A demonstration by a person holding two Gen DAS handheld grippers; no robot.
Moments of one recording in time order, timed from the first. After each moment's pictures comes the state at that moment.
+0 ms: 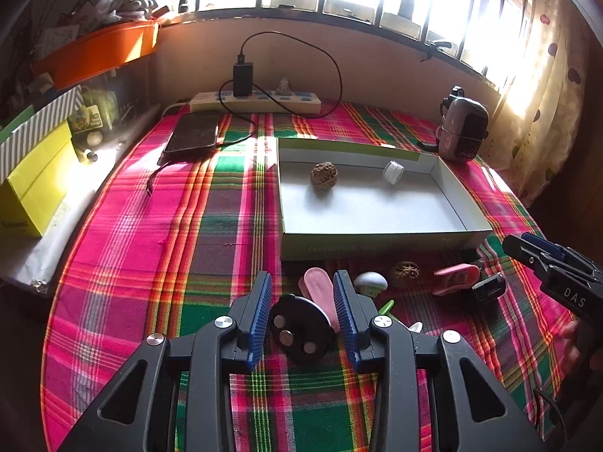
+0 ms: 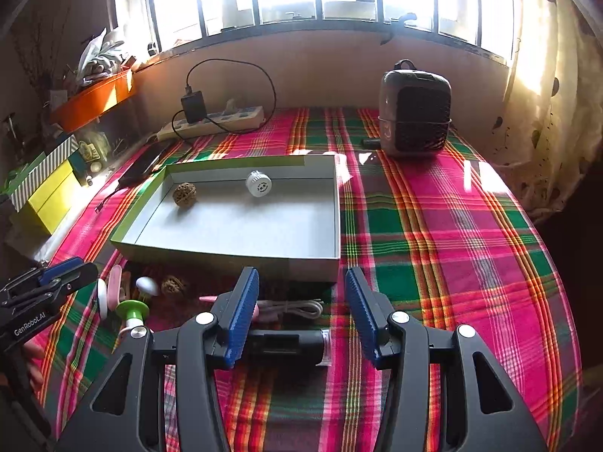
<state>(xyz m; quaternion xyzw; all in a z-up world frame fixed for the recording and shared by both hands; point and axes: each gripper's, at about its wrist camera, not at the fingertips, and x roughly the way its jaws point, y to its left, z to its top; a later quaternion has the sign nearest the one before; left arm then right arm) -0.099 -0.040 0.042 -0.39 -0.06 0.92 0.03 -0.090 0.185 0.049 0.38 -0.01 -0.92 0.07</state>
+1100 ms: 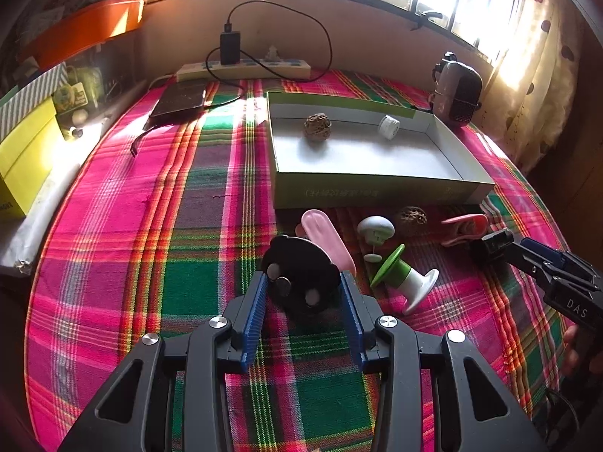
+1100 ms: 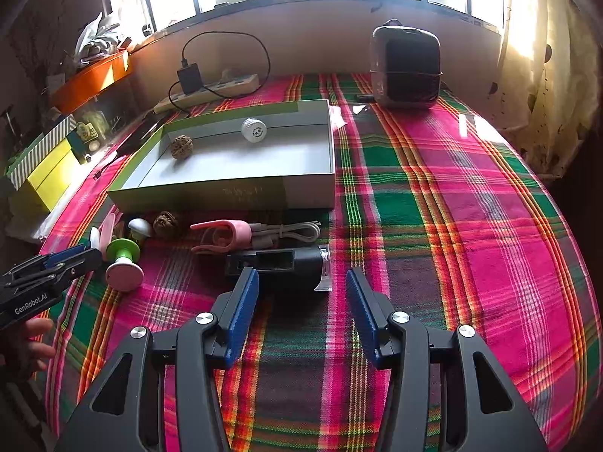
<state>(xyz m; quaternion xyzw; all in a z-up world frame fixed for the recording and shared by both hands) -0.095 -0.037 0.012 -0.43 -0.04 0.90 0.06 -0.063 0.191 0.015 0.41 -0.02 -0.91 0.07</state>
